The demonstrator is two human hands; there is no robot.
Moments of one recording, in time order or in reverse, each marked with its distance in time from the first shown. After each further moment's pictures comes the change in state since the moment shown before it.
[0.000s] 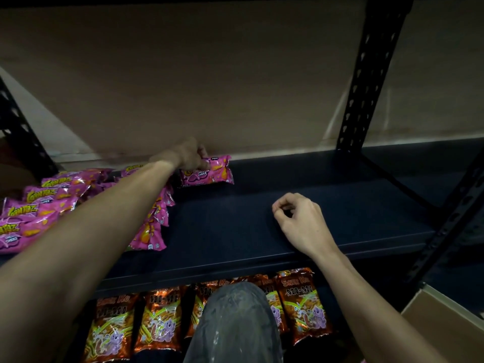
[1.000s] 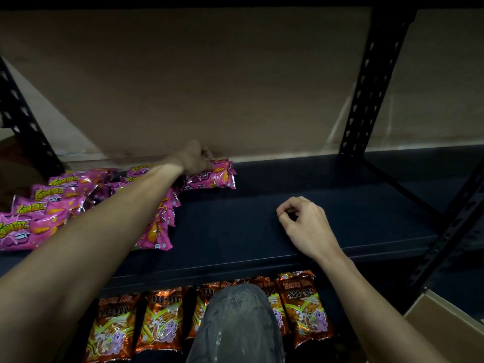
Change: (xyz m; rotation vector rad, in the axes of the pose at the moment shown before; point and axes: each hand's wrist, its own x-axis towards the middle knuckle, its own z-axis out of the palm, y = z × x) left_hand -0.017 0.001 0.000 -0.052 0.061 0.017; right_hand -0.003 -0.001 -0.001 -0.035 -0.018 -0.006
